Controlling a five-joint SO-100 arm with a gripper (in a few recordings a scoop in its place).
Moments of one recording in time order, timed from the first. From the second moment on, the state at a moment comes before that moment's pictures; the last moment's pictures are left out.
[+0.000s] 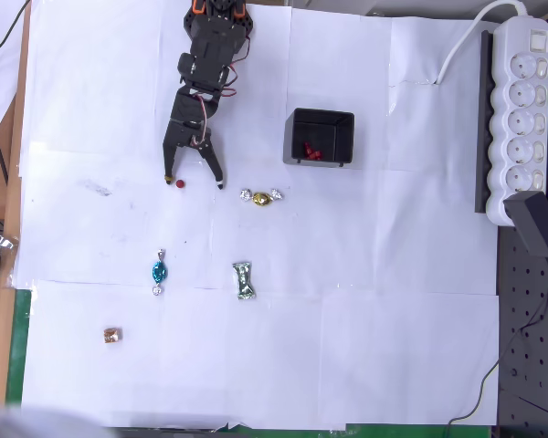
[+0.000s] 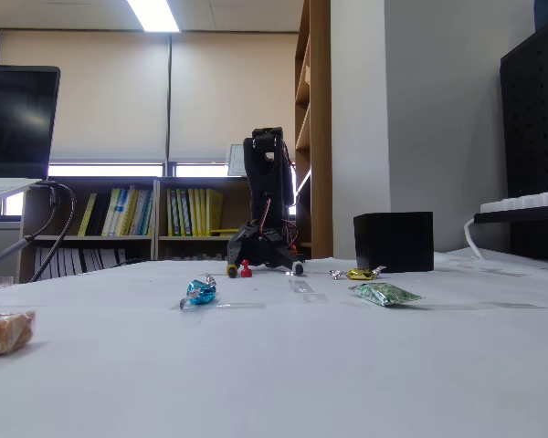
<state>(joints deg) 14.9 126.1 25.5 -80.3 -94.4</state>
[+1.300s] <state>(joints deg) 13.8 126.1 25.7 -80.2 -94.1</state>
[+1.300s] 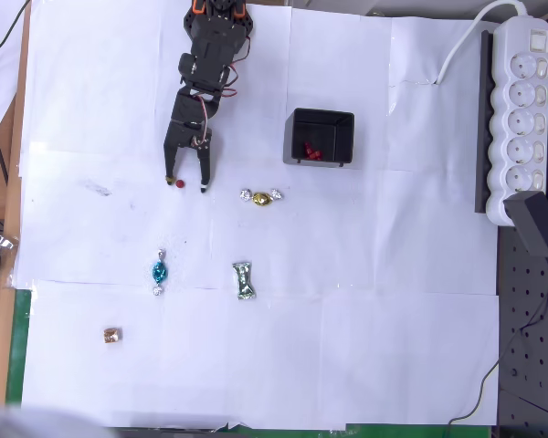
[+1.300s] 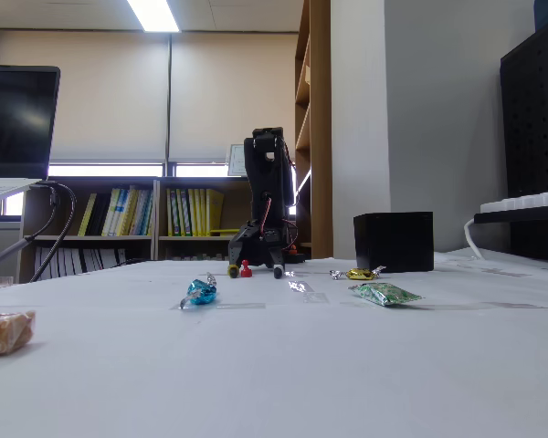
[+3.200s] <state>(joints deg) 13.9 102.4 27.9 -54.1 -87.7</state>
